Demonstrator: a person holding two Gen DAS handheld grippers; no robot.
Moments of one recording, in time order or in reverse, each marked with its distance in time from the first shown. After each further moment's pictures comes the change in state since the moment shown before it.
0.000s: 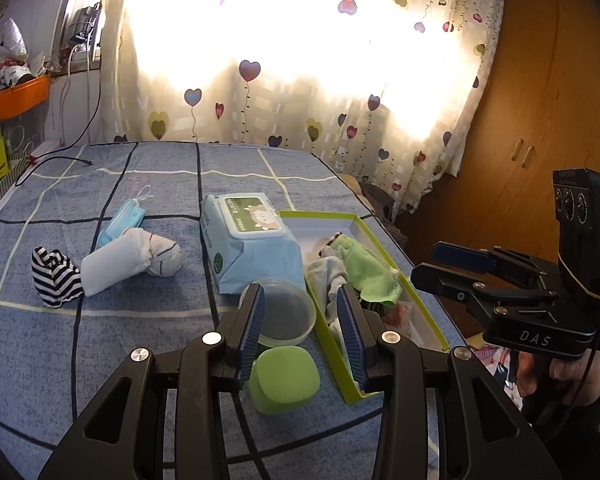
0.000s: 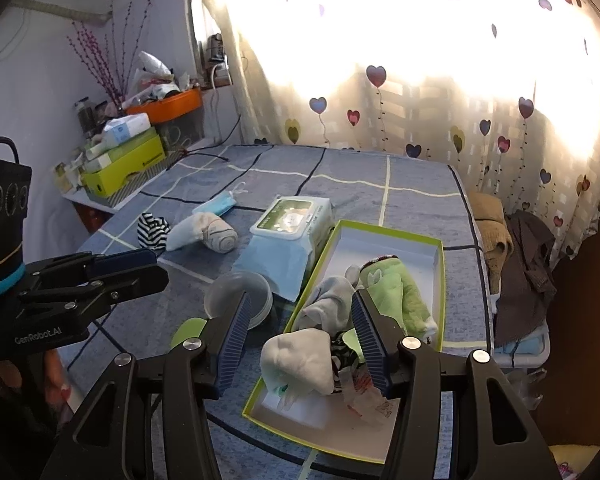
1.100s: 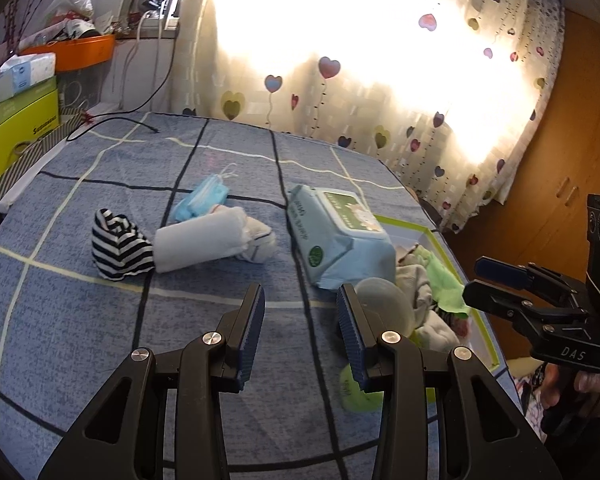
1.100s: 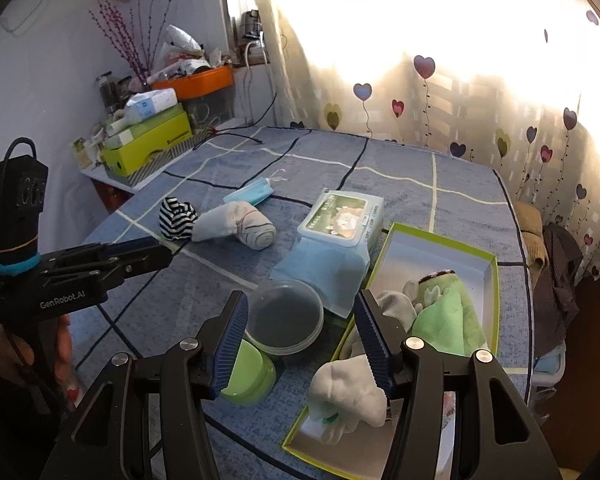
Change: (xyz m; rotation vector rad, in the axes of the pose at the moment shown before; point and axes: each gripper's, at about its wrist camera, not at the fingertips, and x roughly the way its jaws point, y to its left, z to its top) left arm -0.004 0.083 -0.010 -0.161 -0.001 0.126; right arm 0.044 0.037 0.019 -0.075 0.064 0.085
